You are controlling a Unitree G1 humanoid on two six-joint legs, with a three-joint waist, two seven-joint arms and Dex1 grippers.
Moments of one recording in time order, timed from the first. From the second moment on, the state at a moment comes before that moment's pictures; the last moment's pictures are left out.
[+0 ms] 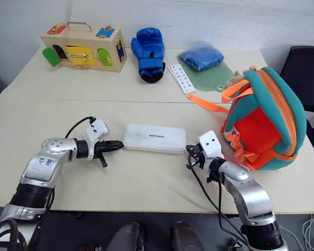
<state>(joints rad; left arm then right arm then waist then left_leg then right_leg) -0.45 0.65 -0.05 0.05 -0.16 0.57 -0.87 -0.17 -0.43 0.03 -0.43 0.27 0.74 0.47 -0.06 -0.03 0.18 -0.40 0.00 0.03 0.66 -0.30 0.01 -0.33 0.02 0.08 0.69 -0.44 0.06</state>
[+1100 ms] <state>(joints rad) -1.14 0.48 -0.14 1.07 -0.16 0.86 -1.27 -0.27 -0.52 0.14 -0.21 0.08 0.52 0.53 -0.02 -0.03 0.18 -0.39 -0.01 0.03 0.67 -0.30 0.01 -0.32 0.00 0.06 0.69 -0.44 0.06</state>
